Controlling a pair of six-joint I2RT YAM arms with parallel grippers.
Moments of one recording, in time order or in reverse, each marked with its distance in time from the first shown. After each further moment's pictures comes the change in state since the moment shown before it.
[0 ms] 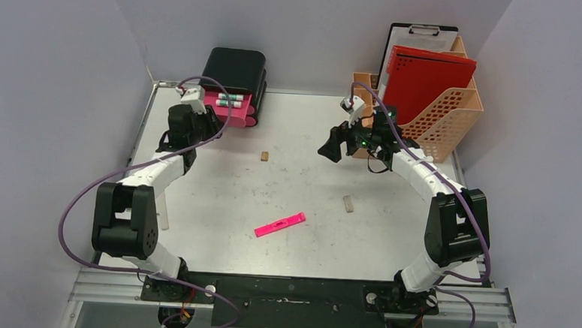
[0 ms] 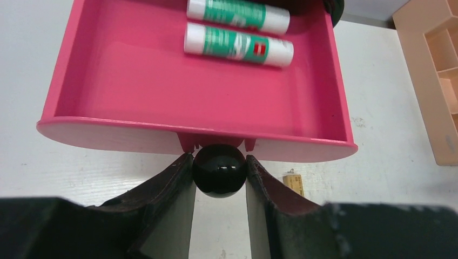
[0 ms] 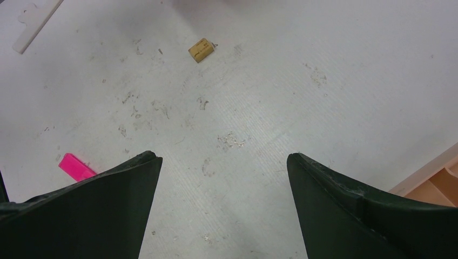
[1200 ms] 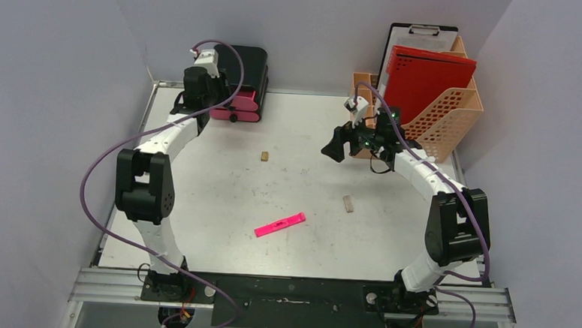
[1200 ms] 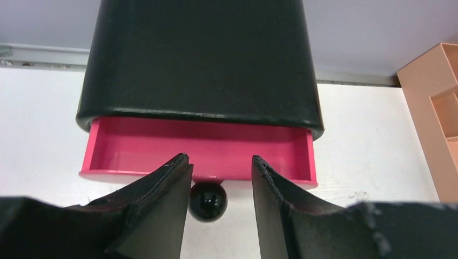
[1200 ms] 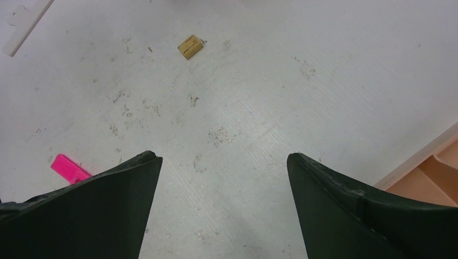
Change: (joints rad) left arm -0.067 0.306 0.496 -0.156 -0.108 0.046; right arm -0.025 0.003 -0.015 0.015 0.000 0.002
